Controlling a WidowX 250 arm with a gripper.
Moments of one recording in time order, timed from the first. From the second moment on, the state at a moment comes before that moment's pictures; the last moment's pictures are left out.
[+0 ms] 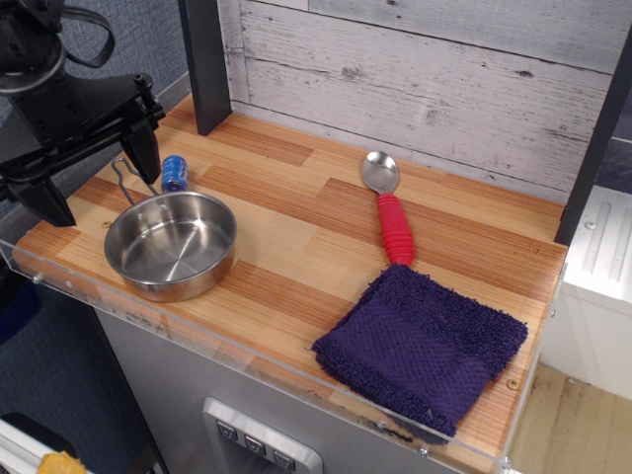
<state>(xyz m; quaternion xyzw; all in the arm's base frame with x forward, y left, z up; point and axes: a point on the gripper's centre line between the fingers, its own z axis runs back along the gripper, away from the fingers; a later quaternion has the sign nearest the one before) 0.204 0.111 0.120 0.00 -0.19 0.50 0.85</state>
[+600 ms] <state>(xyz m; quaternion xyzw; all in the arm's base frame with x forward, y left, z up) 0.215 0.128 0.111 0.00 -0.17 0.48 0.86</state>
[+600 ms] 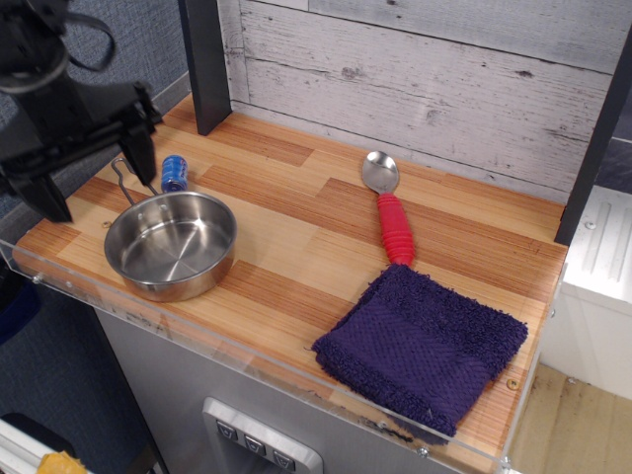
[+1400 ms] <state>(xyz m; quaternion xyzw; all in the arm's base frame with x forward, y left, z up) 0.276 0.171 0.095 0.01 -0.18 0.46 0.87</state>
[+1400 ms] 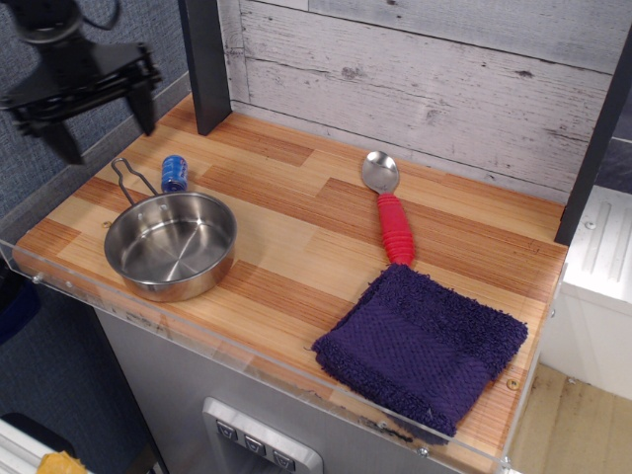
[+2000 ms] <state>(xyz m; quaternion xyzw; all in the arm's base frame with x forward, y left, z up) 0.328 0.165 0.073 0.02 -0.17 0.45 0.87</state>
